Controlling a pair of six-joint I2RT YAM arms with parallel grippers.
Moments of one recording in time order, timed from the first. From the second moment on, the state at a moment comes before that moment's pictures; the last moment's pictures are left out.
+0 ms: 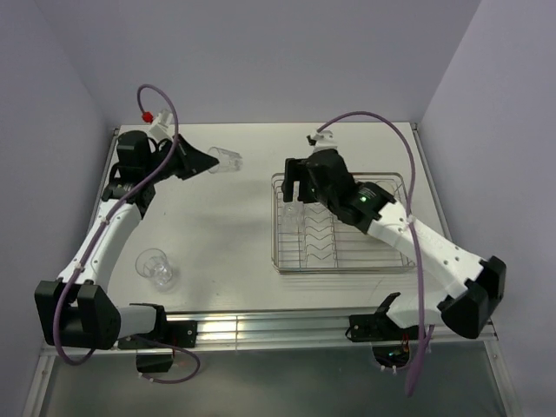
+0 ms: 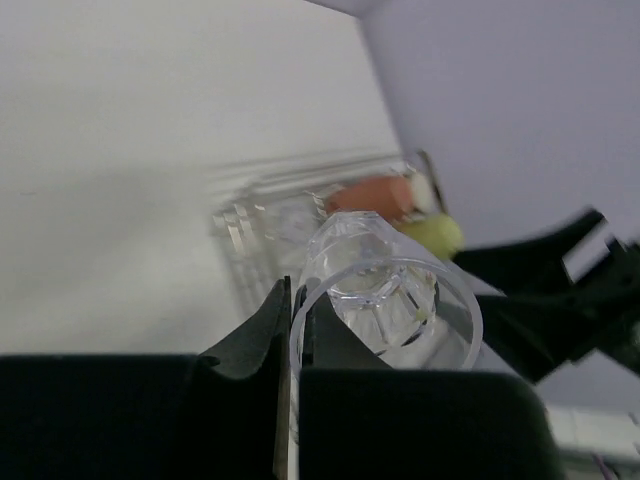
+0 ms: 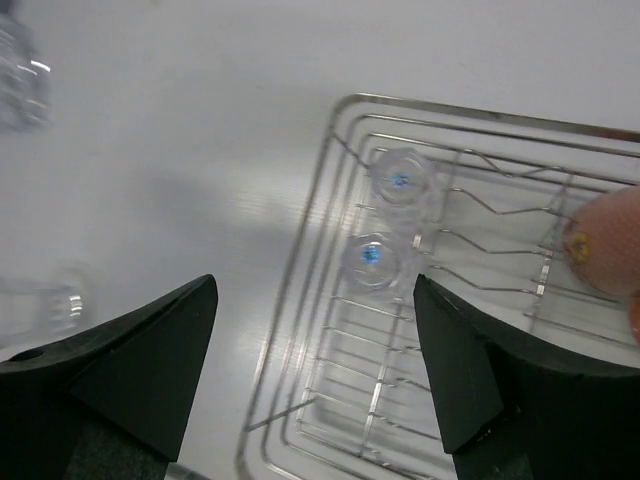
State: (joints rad) left arm -0.08 1.29 1.12 -0.19 0.58 -0.63; right arm 0.75 1.32 1.27 -0.59 0.35 0.47
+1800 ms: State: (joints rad) left arm -0.24 1.43 0.87 1.26 1.14 -1.62; right arm 0.74 1.18 1.03 0.32 -0.42 0.68
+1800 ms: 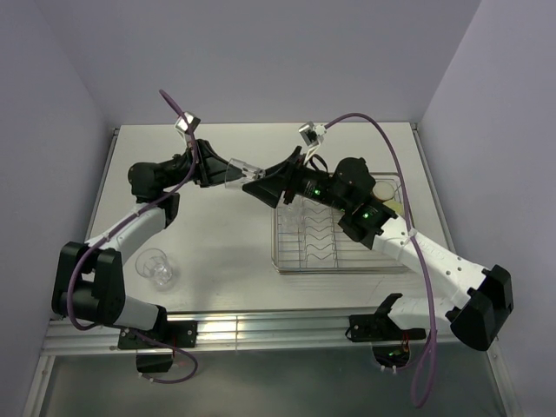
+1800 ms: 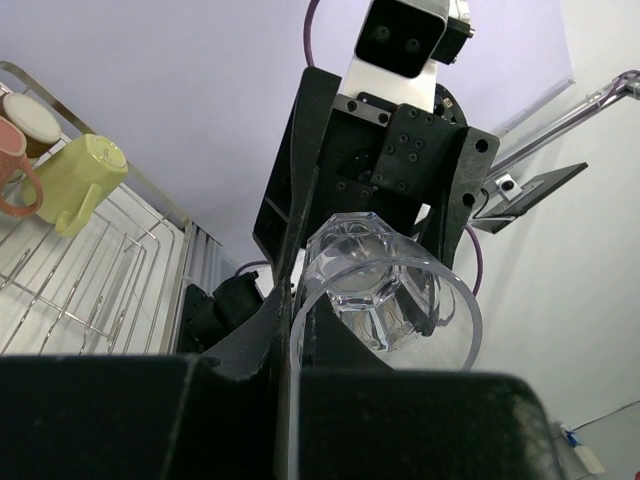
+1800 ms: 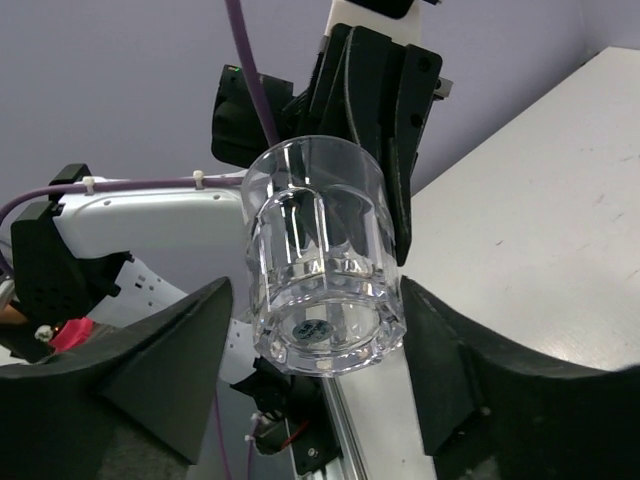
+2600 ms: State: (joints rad) left arm -0.17 1.34 0.86 1.05 1.10 -1.49; right arm 0.72 1.08 1.02 0.17 -0.26 0.66
